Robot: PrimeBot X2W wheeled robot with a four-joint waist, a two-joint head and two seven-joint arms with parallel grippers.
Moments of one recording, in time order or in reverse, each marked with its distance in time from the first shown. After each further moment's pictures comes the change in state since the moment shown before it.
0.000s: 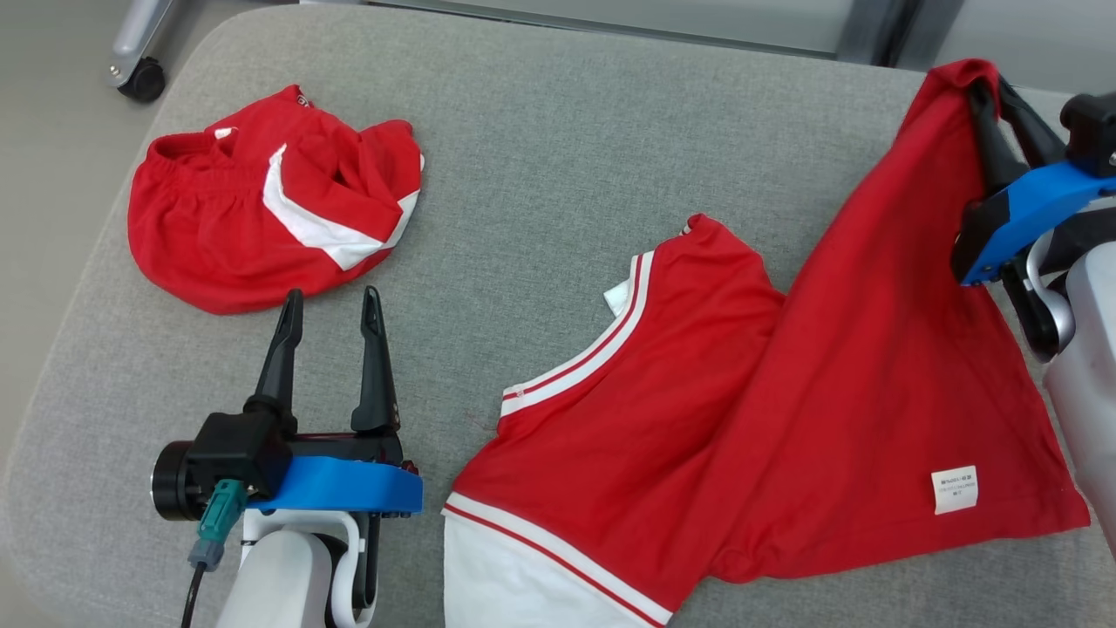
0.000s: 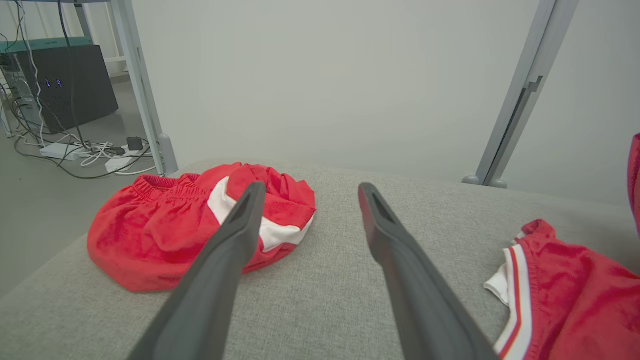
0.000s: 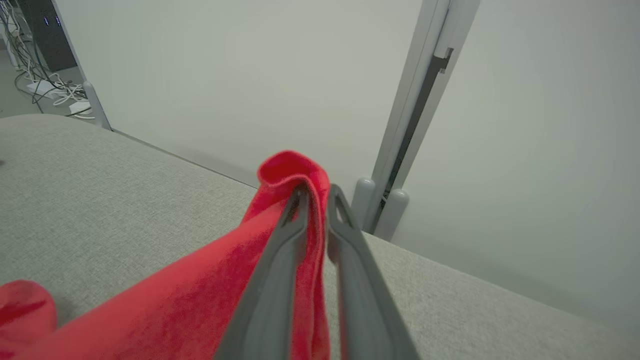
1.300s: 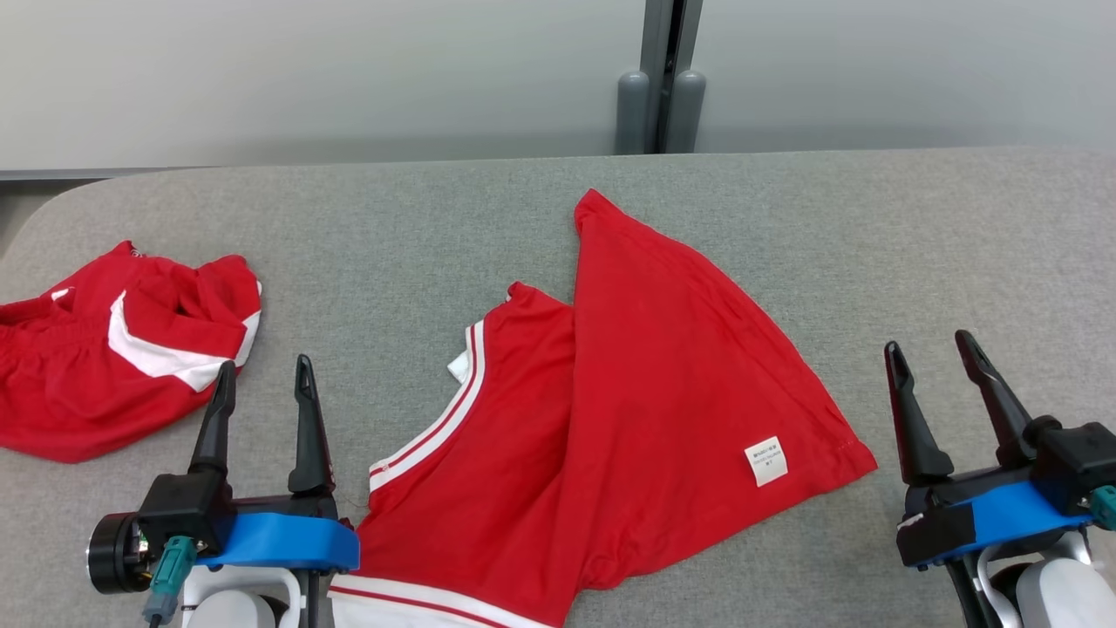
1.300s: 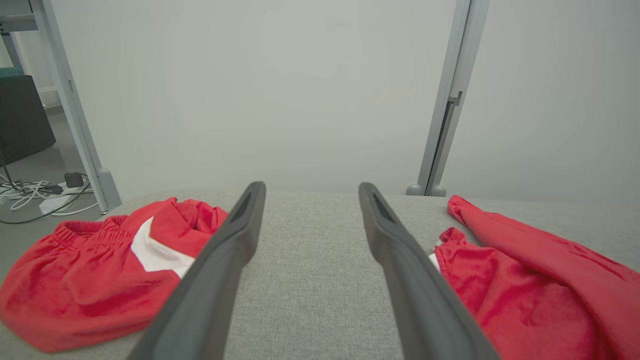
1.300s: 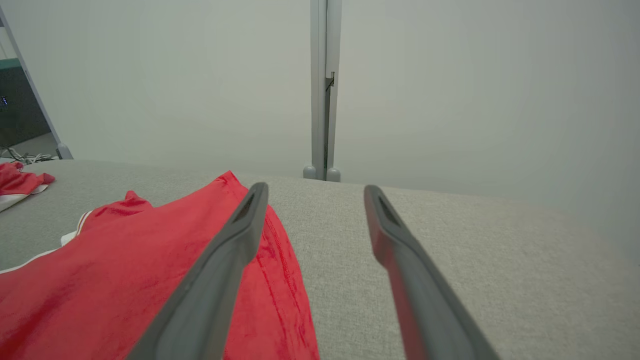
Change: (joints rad) left arm 0.107 0.002 0.165 0.025 0.112 -0.062 0.000; right arm 0.768 0.185 -0.212 -0.714 -0.033 0.000 -0.004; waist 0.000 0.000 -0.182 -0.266
